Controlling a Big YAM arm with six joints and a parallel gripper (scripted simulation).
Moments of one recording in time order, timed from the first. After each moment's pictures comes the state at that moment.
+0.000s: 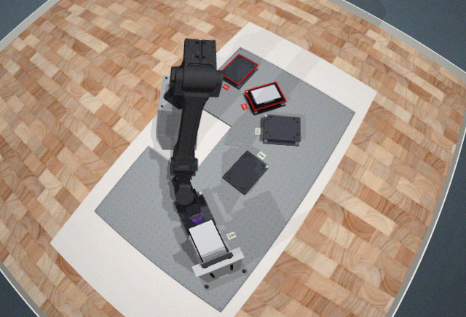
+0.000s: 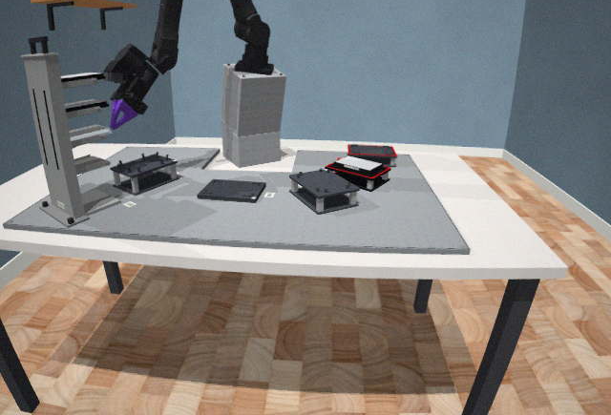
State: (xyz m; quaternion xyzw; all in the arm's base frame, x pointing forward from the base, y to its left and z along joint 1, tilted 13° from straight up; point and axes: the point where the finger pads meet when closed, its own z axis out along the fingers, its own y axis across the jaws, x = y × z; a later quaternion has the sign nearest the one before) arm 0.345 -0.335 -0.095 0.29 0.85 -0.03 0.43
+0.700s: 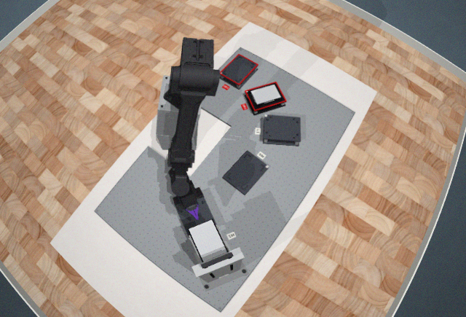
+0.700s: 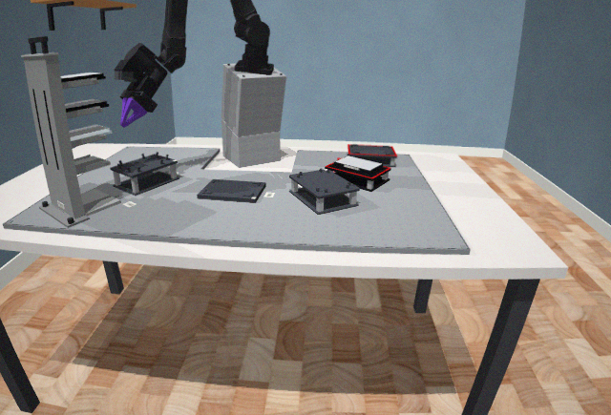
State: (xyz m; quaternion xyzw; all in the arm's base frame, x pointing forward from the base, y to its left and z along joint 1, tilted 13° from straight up) arm 0.319 -0.316 -0.097 0.29 0.85 -0.02 0.43
